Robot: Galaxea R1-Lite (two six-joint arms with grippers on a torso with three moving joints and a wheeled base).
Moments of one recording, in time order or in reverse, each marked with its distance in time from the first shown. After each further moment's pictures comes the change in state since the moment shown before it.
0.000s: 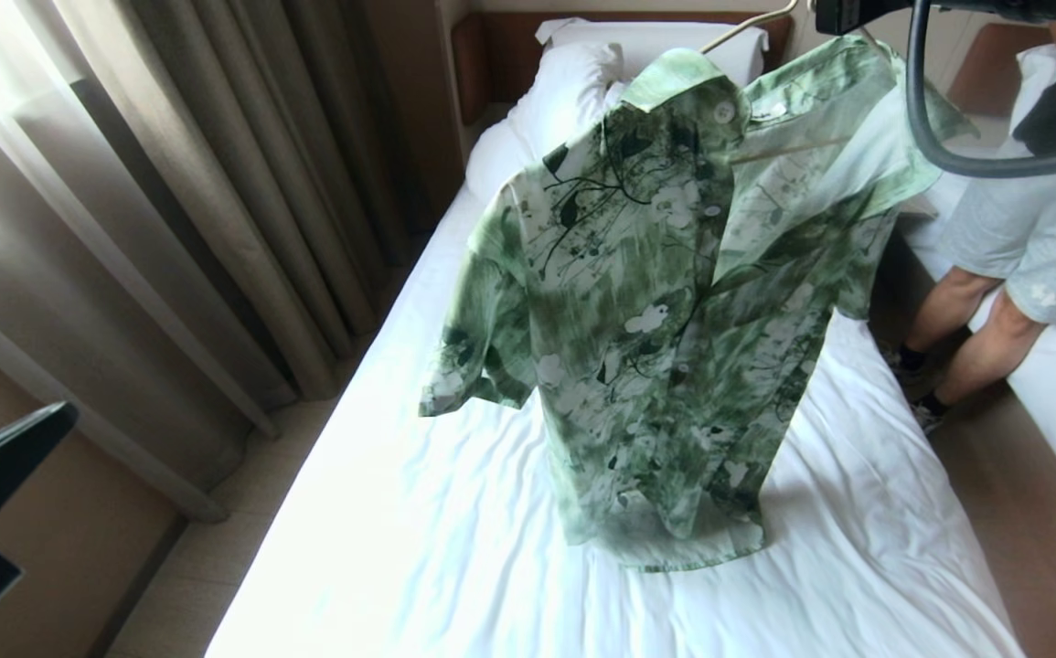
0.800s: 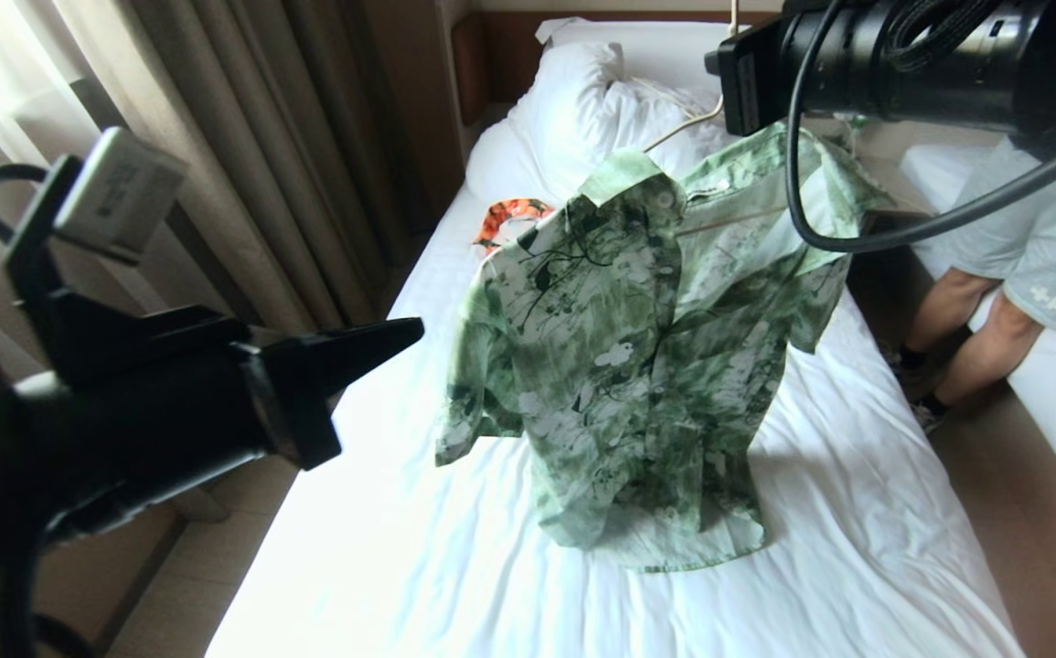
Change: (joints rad) left arm -0.385 0.498 -0.392 0.036 -0.167 -0.062; right arm 0.003 0.114 0.003 0.022 0.006 0.079
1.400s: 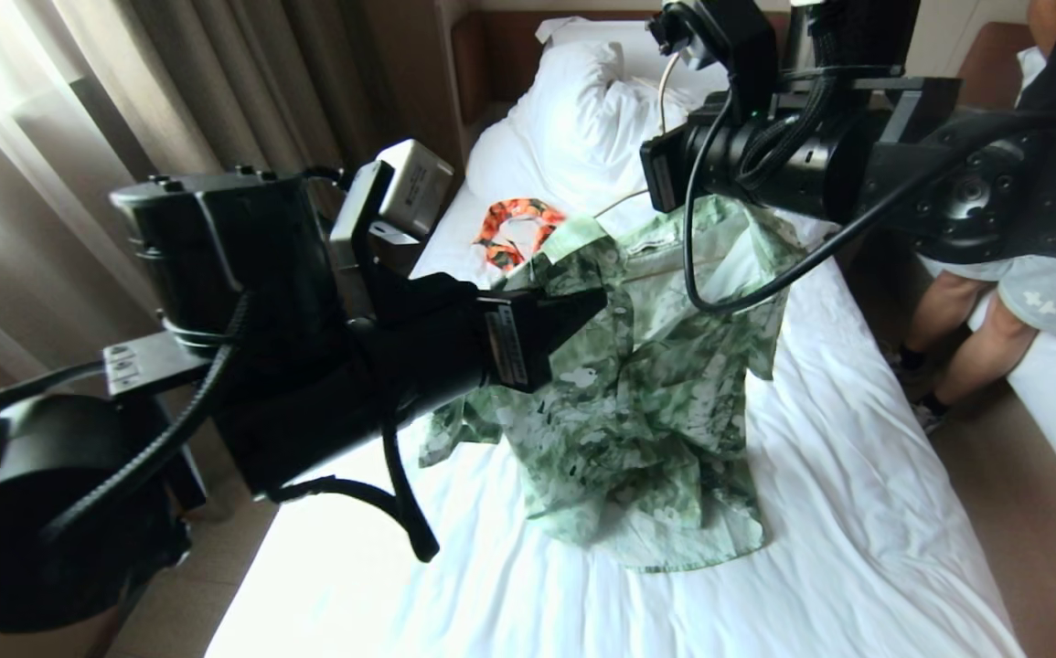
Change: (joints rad) left arm -0.031 0.354 -0.159 -0.254 -0.063 -0.027; right arm -0.008 0.162 0.002 -0.111 0.016 0.033
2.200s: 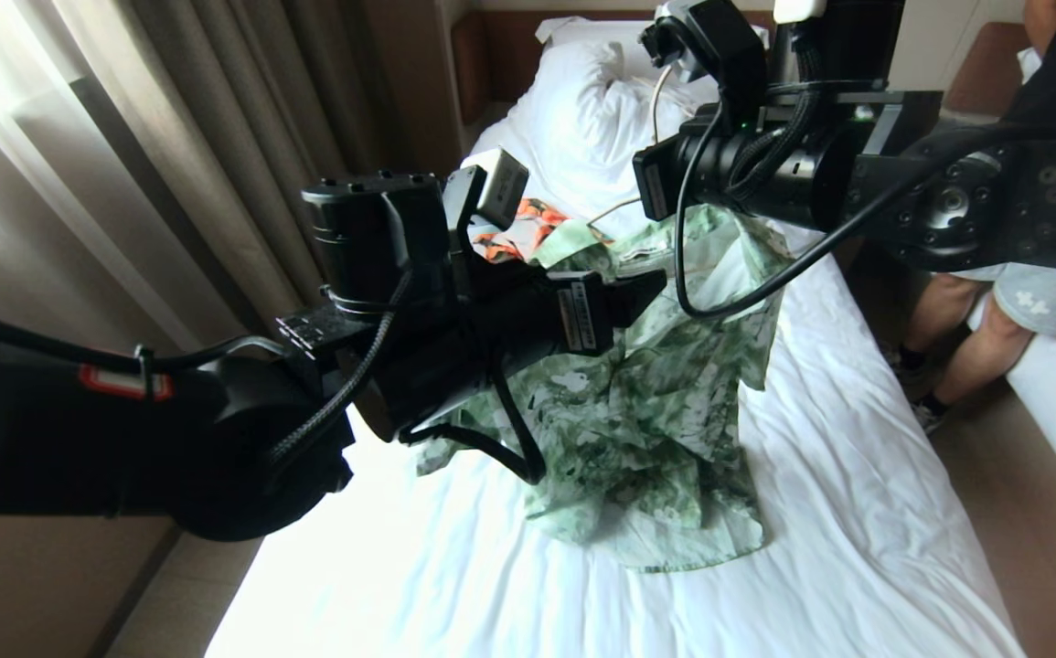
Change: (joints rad) left arm 0.006 0.187 -0.172 -0.023 0.014 -0.014; right arm 0.000 0.012 0.001 -0.002 0.007 0.017
